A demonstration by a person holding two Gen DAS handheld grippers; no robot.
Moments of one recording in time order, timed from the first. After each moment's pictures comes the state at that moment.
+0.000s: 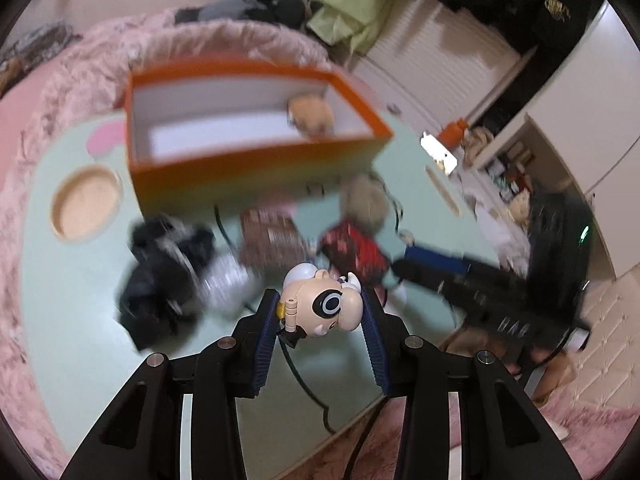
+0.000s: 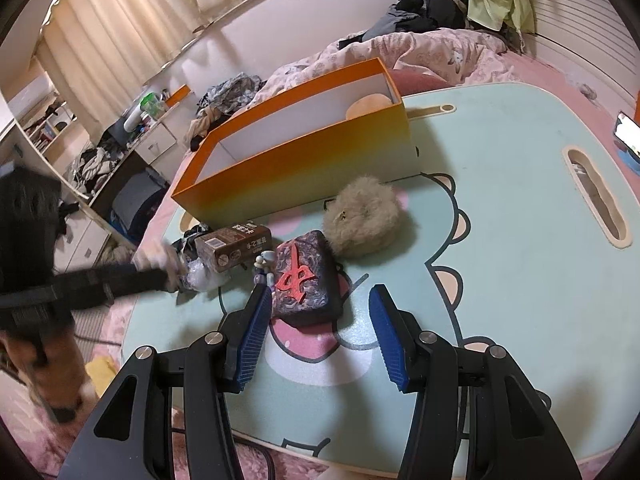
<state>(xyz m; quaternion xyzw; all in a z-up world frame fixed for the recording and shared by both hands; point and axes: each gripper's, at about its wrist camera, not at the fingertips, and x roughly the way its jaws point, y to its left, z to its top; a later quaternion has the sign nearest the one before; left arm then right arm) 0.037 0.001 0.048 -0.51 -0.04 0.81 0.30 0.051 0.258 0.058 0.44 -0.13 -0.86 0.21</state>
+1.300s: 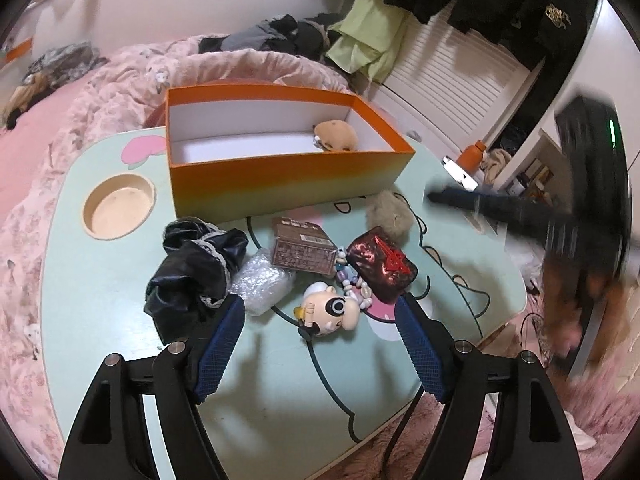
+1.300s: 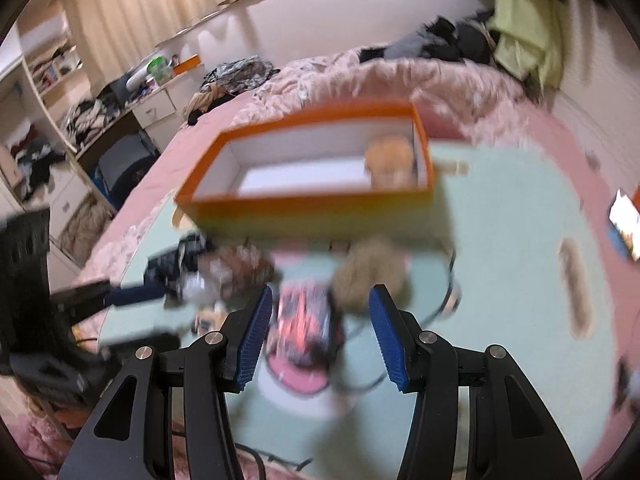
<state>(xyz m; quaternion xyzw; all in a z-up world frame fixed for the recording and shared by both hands) 0.053 -0.018 0.055 -0.44 -0.05 0.86 0.26 0.016 0.240 0.120 0.42 -0.01 -0.88 0.21</state>
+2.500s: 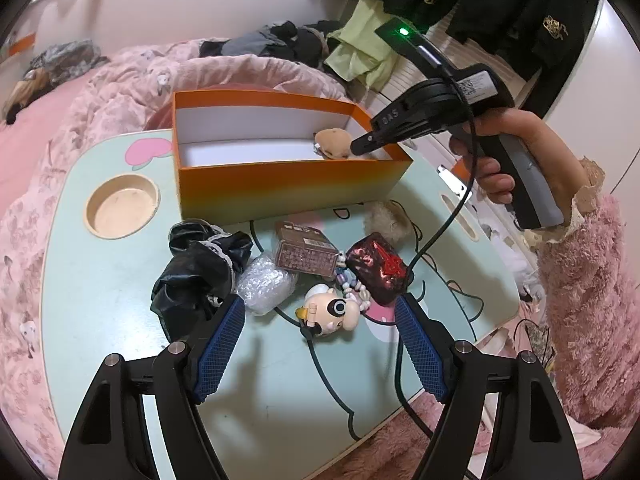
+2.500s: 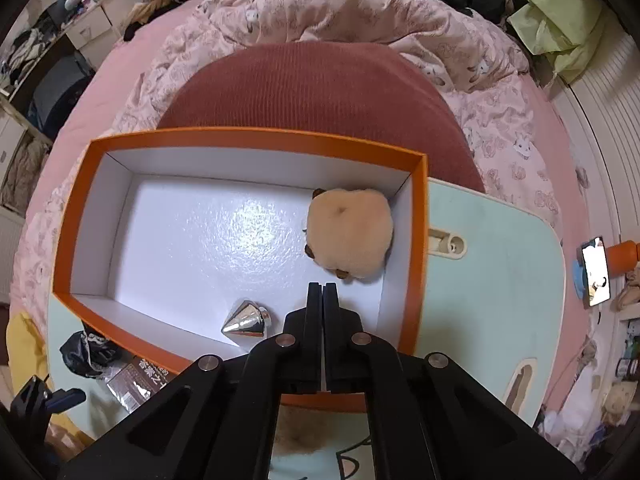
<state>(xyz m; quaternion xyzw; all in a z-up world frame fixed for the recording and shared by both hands) 0.055 -0.026 0.056 -0.43 -0.06 0.86 0.26 -0.138 0.205 0.094 0.59 0.10 -0.79 0.14</state>
